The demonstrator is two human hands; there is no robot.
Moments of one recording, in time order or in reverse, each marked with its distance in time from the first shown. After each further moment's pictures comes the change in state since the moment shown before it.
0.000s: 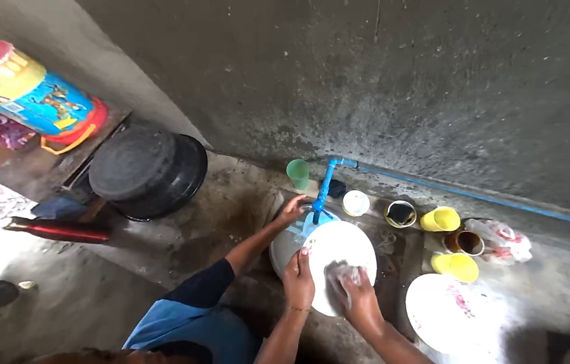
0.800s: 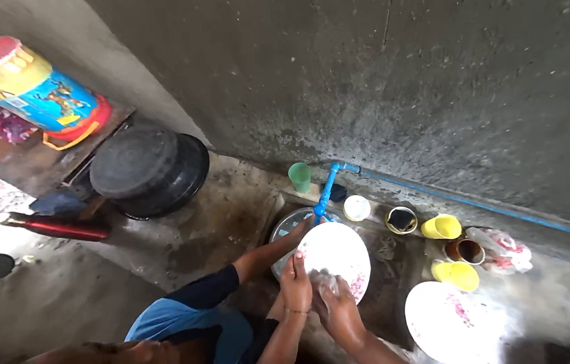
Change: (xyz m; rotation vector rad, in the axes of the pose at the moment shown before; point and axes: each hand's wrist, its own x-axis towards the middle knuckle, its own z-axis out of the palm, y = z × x) left_hand 0.007 -0.007 0.003 -0.014 0.093 -0.044; right_hand 0.003 -0.025 0.020 0.032 -0.098 -0.063
